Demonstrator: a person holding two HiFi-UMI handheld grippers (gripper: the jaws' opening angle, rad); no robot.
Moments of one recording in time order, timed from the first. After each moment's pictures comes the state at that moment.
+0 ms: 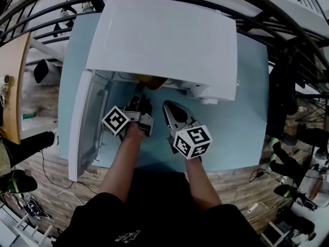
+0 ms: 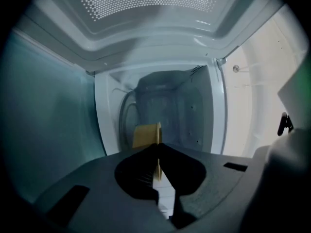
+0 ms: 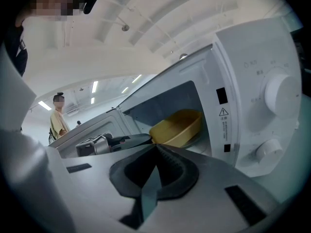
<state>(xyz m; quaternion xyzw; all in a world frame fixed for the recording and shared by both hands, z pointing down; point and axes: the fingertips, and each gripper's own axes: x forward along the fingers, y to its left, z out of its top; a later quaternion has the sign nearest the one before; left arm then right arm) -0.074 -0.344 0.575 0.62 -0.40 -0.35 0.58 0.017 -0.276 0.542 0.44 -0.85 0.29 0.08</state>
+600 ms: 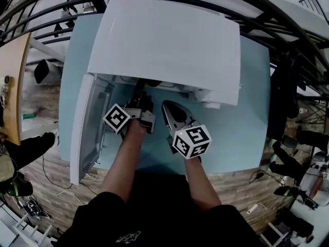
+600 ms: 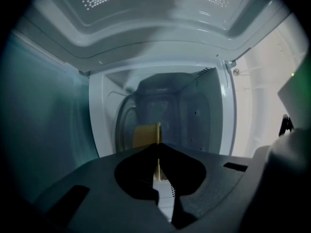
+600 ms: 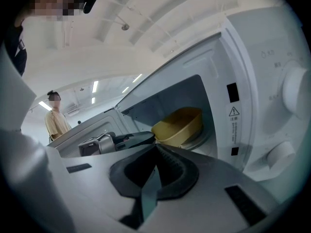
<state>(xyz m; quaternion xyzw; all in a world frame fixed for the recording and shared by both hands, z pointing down) -0.081 -0.366 0.580 0.61 -0.40 -0.37 0.58 0.007 -0.290 0.546 0.44 -0.85 0.29 0.08</state>
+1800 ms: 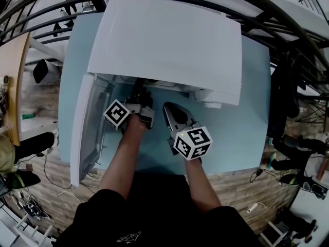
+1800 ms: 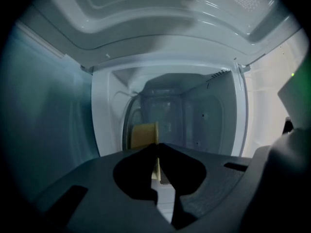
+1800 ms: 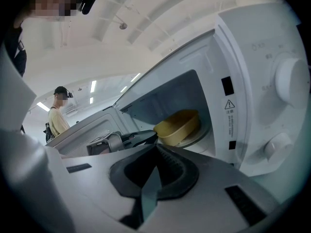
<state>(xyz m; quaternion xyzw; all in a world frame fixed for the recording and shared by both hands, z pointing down) -0.086 -0.378 0.600 0.60 -0.41 -0.37 0.58 0.010 -0.284 0.555 0.44 -0.84 0.30 0.09</state>
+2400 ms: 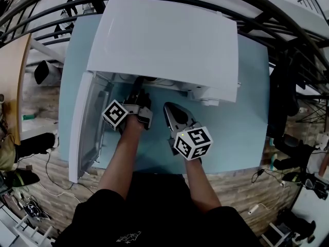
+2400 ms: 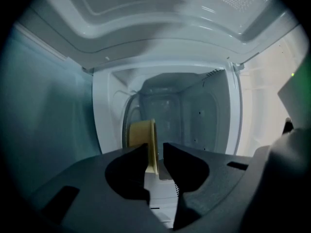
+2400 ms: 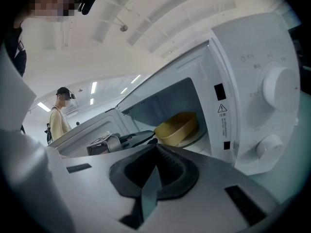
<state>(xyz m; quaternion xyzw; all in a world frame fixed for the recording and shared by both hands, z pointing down) -0.084 -0.371 0.597 0.61 -0.40 -0.36 0.58 0.018 -0.278 0.549 0.44 -0.84 0.29 0.08</state>
